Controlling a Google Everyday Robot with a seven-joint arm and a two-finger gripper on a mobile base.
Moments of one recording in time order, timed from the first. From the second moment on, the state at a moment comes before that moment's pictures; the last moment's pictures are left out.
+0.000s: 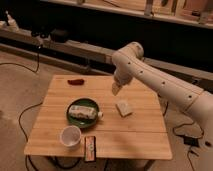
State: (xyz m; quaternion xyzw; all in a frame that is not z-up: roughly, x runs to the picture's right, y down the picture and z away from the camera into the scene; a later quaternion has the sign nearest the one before) arm 0.104 0.001 0.785 -0.10 -0.22 -0.87 0.44
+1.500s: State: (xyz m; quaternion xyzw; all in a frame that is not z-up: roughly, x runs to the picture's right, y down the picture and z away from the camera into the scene) arm 0.005 0.013 0.767 0.00 -0.33 -0.90 0.29
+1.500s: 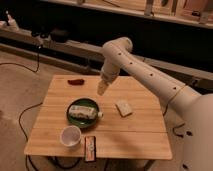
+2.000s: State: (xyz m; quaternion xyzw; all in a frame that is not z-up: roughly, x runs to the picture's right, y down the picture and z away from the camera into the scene) arm 0.024 0.078 0.738 -0.03 -0.28 -0.94 0.21
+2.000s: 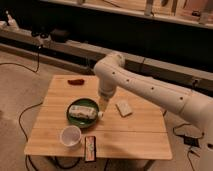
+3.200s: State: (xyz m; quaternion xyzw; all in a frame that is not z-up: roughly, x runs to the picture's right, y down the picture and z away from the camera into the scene) arm 0.064 0.139 0.672 0.01 -0.28 -0.92 0.26
